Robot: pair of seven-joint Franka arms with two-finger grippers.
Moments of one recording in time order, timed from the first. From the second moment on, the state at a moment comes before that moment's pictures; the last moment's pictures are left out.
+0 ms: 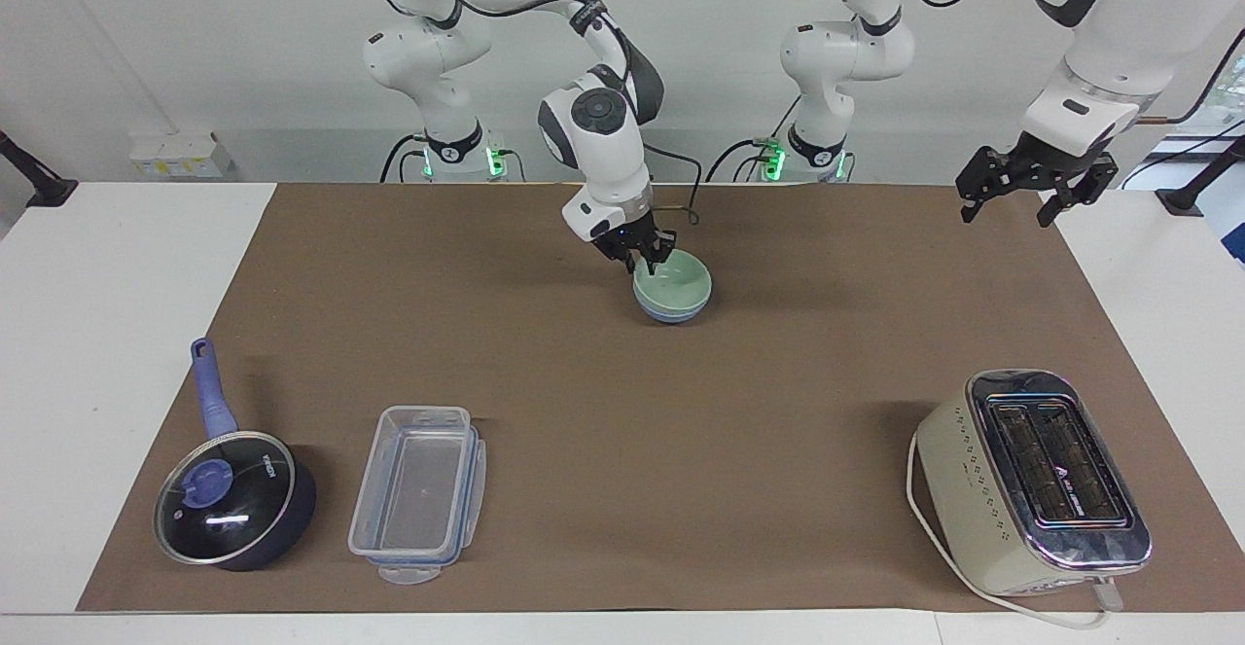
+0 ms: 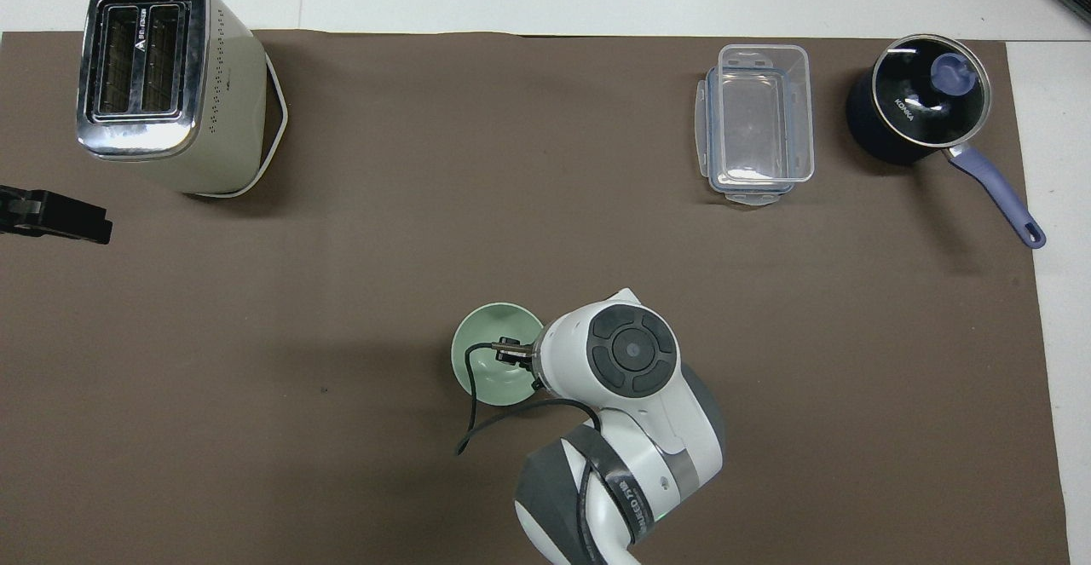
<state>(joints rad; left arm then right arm) -0.06 0.00 0.02 -1.56 0.03 1.57 0.13 0.62 0.15 0.05 -2.07 0.22 2.30 0.75</state>
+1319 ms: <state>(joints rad) -0.06 0.00 0.02 -1.56 0.03 1.57 0.13 0.04 -0.20 0.03 -1.88 0.07 1.84 0.25</state>
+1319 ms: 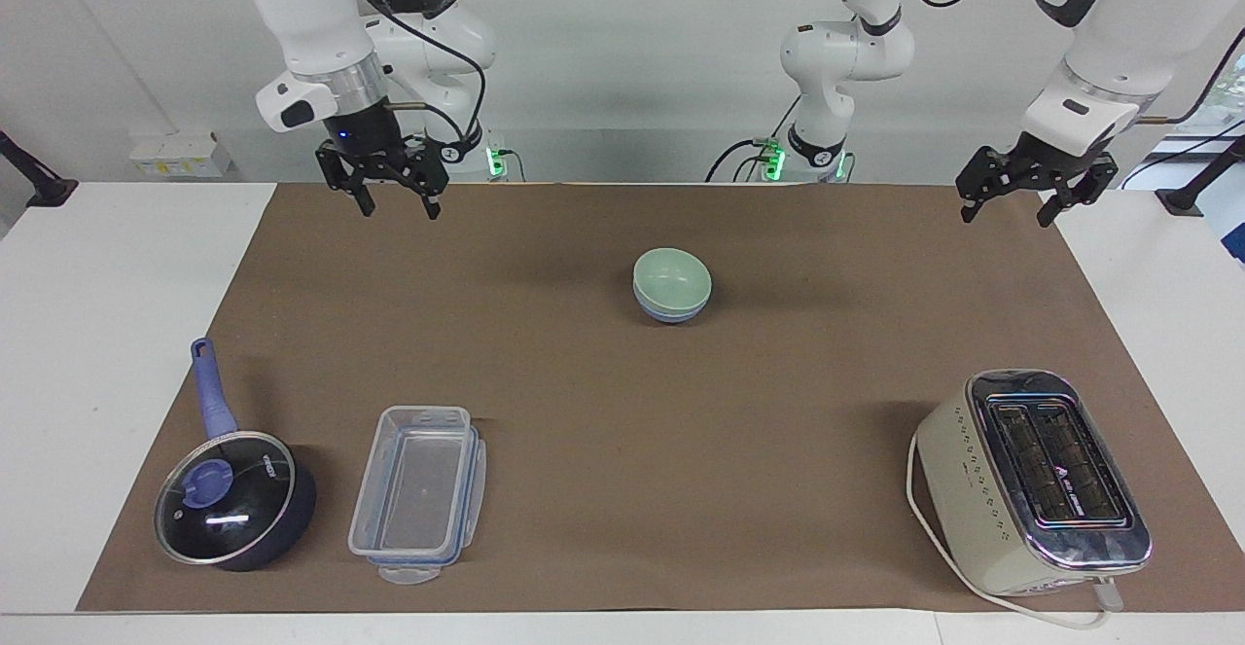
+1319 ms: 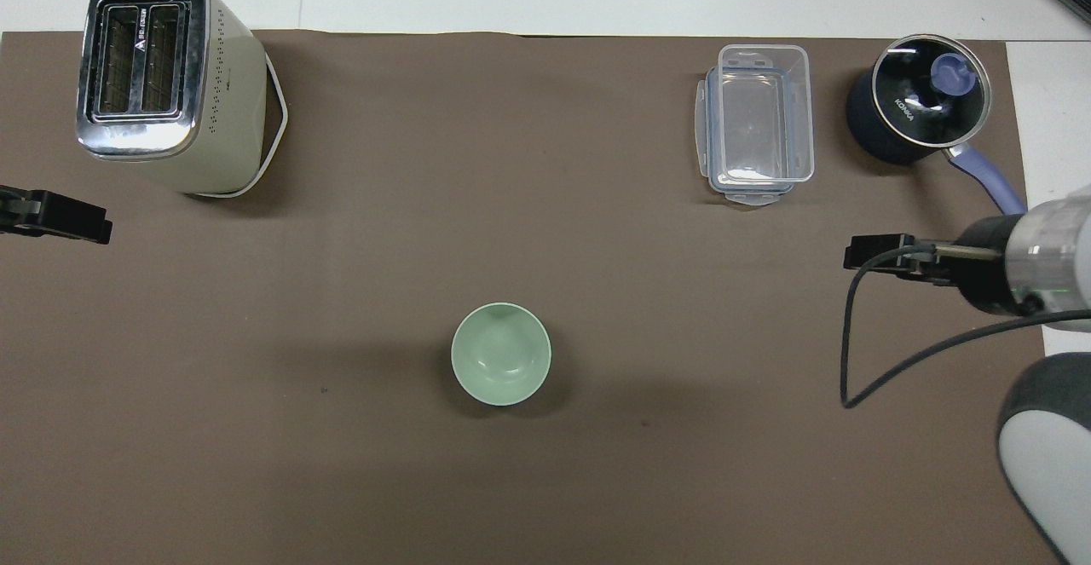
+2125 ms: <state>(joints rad) -0.06 0.00 0.02 -1.56 0.03 1.57 0.13 -0.04 -0.10 0.03 -1.57 0.03 1.54 0.25</state>
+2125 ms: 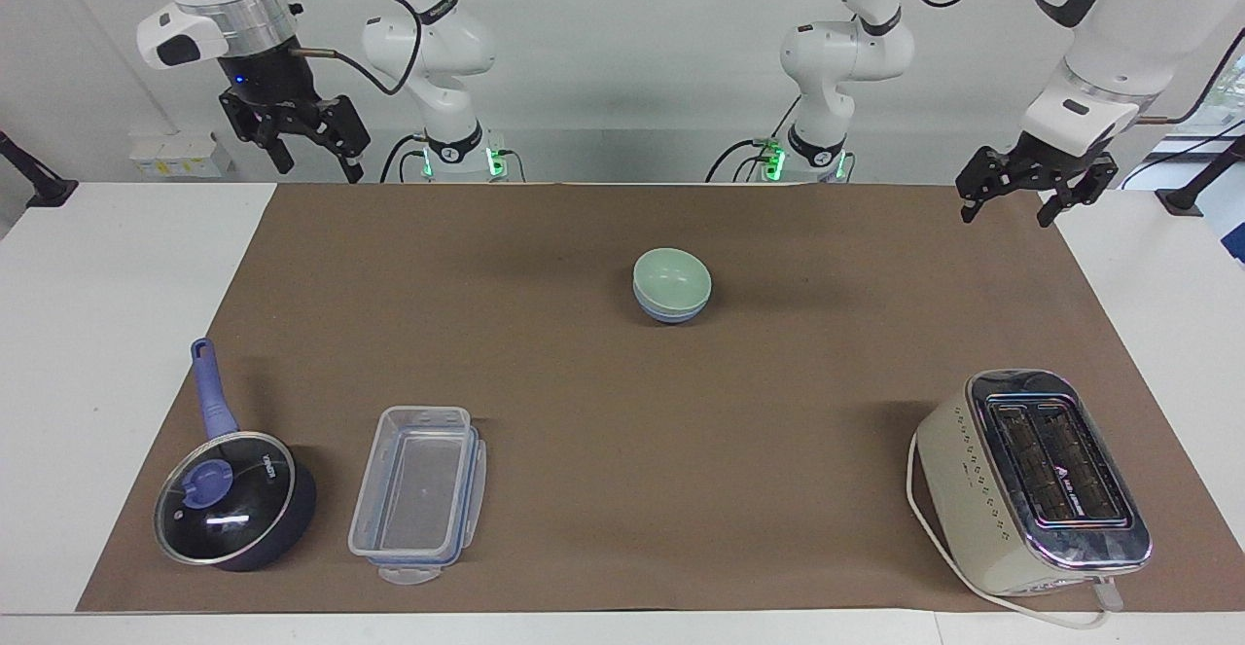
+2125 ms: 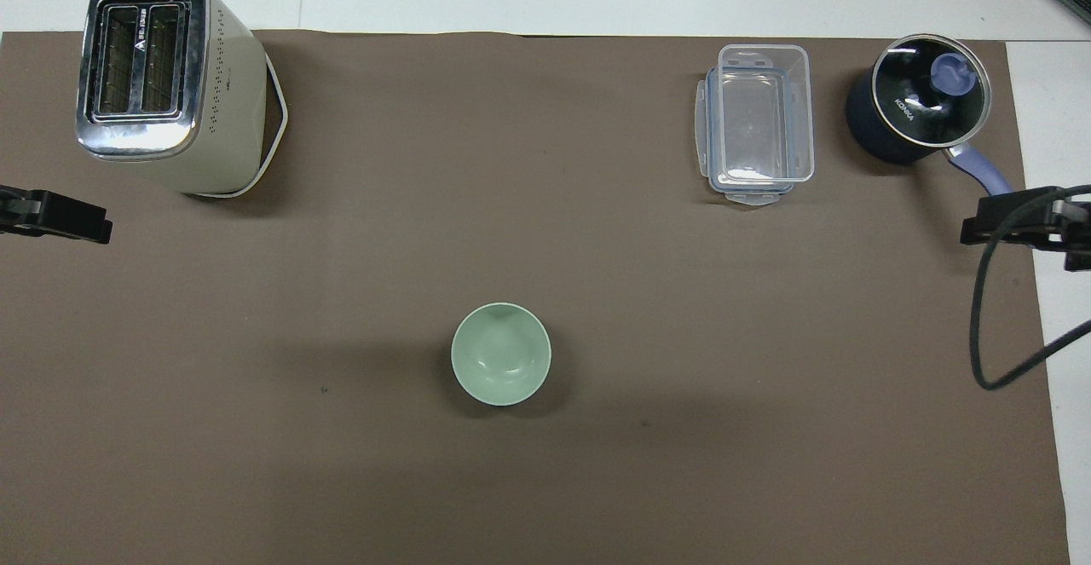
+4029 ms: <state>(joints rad) -0.06 0.00 0.02 -1.56 0.03 1.57 0.13 -0.05 -0.02 0.02 -1.41 0.01 1.37 0.16</state>
